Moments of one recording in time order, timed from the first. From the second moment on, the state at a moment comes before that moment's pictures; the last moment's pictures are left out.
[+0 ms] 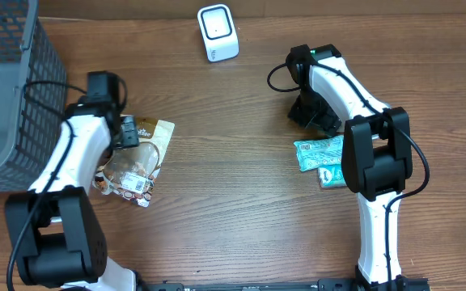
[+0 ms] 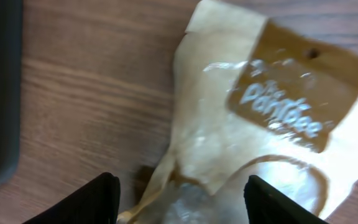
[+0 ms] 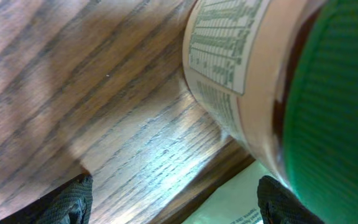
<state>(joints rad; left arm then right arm) 0.11 1.74 1.19 -0.76 -0.19 -0.10 0.26 2.36 1.91 -1.31 0.21 0.90</state>
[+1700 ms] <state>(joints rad) -0.15 1.74 1.09 -0.68 0.37 -0.23 0.36 2.35 1.91 -1.19 0.19 0.90</state>
